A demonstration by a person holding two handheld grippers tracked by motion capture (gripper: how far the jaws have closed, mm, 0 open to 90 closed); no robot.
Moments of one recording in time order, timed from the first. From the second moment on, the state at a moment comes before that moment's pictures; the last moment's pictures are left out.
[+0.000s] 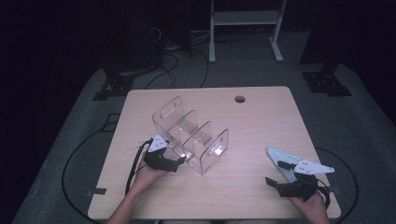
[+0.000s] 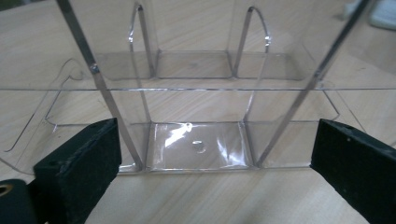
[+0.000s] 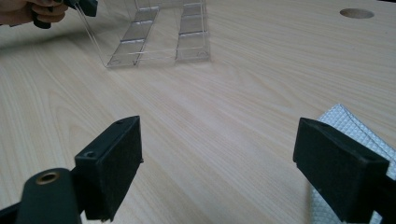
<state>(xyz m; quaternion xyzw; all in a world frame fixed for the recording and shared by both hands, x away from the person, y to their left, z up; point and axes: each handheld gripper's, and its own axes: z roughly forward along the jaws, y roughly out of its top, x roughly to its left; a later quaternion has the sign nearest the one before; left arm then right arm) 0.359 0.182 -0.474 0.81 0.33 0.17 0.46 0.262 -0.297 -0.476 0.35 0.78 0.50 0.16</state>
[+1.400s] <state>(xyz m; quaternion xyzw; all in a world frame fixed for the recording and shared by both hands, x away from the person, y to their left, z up) 0.357 0.169 -0.481 0.79 0.34 0.18 0.47 0.323 -0.319 -0.493 0.45 0.80 0.36 0.18</state>
